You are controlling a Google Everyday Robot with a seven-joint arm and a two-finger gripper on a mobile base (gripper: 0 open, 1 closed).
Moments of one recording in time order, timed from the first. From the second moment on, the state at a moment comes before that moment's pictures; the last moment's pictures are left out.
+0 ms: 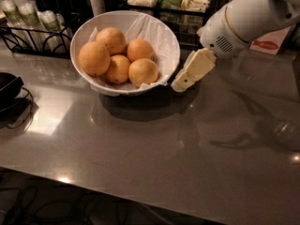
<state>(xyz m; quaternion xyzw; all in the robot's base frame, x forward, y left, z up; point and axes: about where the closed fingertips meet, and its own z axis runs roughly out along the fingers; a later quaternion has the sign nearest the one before) 0.548 -0.105 0.944 -0.52 0.79 0.10 0.32</state>
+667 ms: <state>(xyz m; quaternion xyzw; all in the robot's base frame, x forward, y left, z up) 0.552 -0.093 0.939 -0.48 0.81 0.12 0.33</state>
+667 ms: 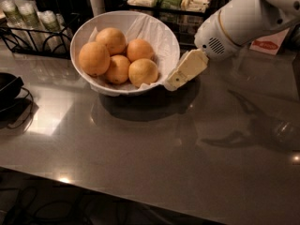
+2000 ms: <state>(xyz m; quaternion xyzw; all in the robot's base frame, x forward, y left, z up) 0.565 -0.059 0.933 -0.55 0.77 0.13 0.30</state>
